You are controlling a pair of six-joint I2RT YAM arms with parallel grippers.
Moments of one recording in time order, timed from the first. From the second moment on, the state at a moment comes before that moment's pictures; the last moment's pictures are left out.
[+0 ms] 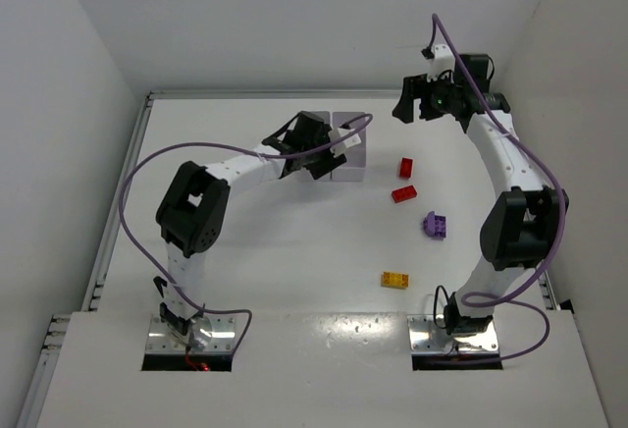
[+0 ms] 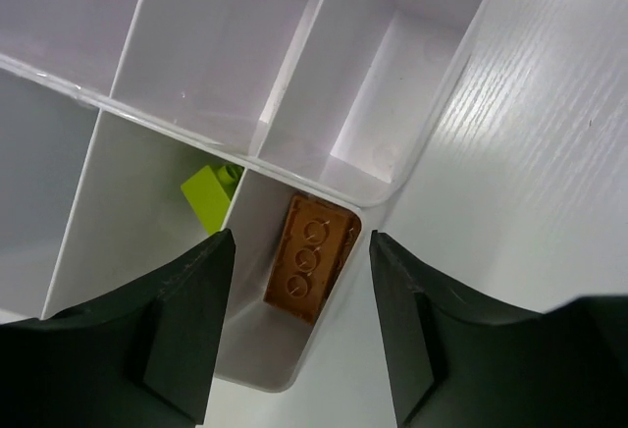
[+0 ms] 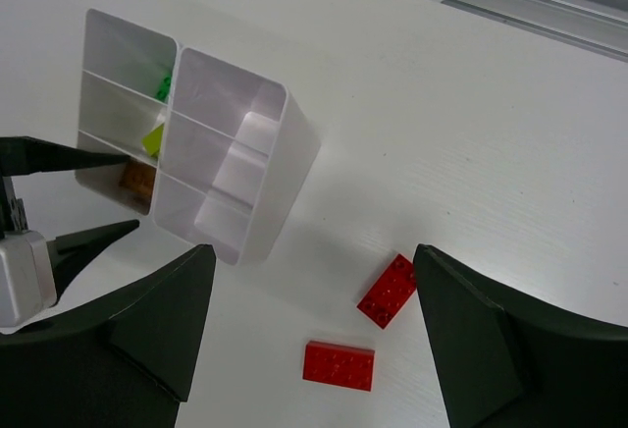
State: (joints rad) left arm -0.59 2.00 1.48 -0.16 0.13 0.59; right arm 0.01 1.75 1.59 -0.45 -0.44 -0.10
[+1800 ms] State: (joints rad) left arm -0.49 1.63 1.43 -0.20 0.11 0.09; right arm 0.04 2.17 1.55 -0.50 -0.06 0.21
